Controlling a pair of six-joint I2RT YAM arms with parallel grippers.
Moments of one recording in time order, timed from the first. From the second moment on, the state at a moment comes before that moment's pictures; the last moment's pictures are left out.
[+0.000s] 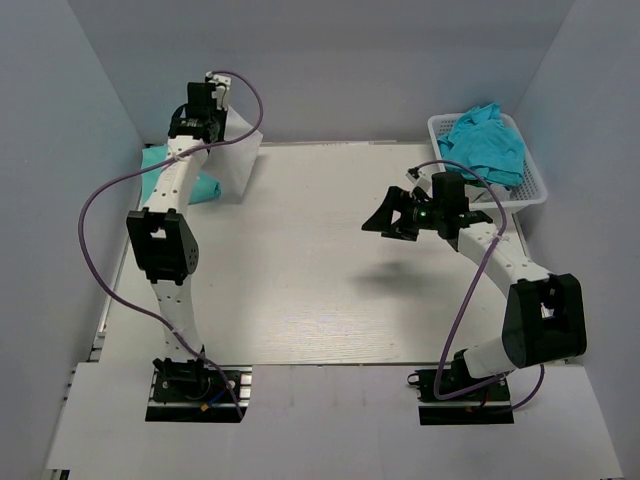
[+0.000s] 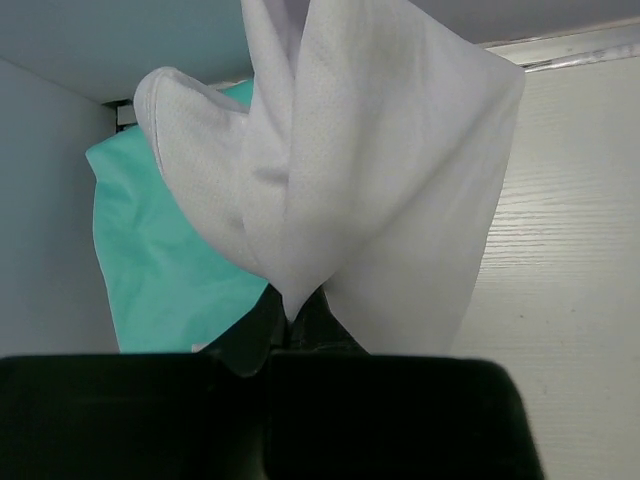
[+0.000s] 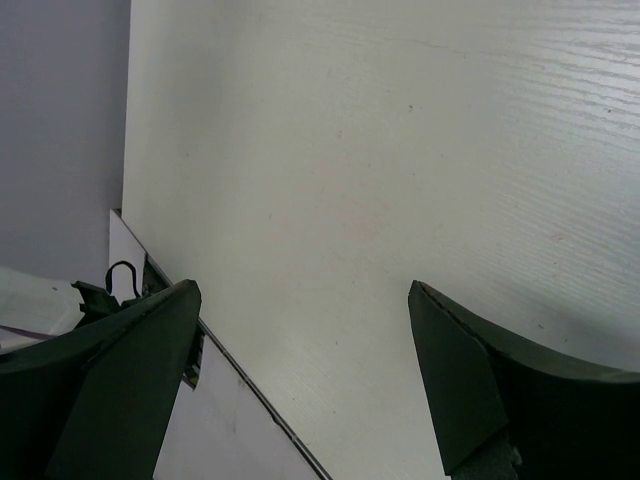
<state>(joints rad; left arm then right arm) -0.11 2.12 2.13 -0.60 -0.23 0.19 0.24 1.45 0.97 -0.22 -0.70 0.49</state>
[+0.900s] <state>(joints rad) 0.18 2.26 2.18 -0.59 -0.09 0.11 0.24 1.48 1.06 -0.27 -0.68 0.52</state>
